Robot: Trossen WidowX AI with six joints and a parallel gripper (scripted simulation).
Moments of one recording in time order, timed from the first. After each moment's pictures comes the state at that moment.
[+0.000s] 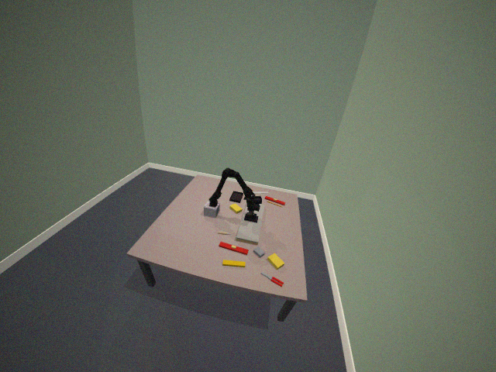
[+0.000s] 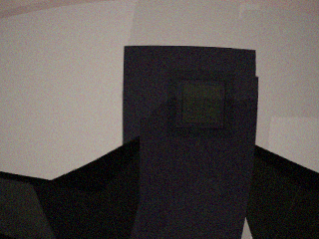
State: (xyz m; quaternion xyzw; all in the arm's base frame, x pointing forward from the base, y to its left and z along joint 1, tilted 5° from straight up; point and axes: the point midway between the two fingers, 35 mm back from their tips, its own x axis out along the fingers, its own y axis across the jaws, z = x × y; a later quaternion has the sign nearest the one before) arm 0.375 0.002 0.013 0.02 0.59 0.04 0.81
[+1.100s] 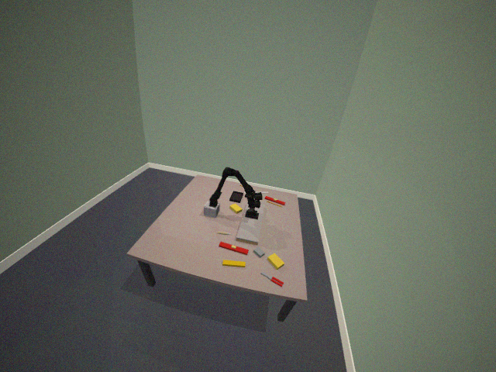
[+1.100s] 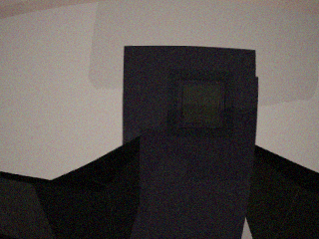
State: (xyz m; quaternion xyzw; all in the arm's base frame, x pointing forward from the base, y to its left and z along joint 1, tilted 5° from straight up) arm 0.372 0.049 0.016 0.02 0.59 0.05 0.81
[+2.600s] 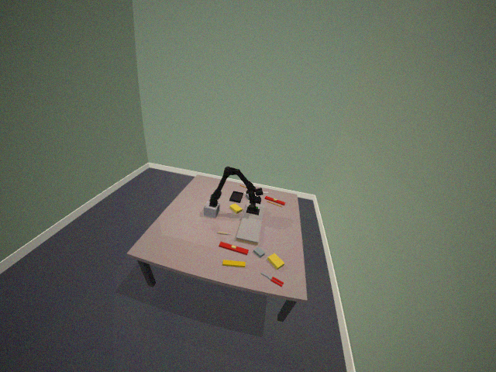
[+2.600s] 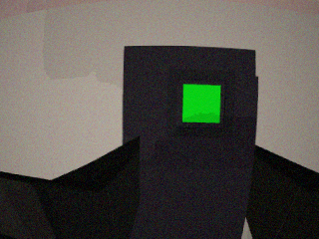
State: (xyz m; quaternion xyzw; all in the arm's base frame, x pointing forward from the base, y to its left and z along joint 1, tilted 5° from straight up) arm 0.369 0.113 0.023 0.02 0.59 0.05 0.81
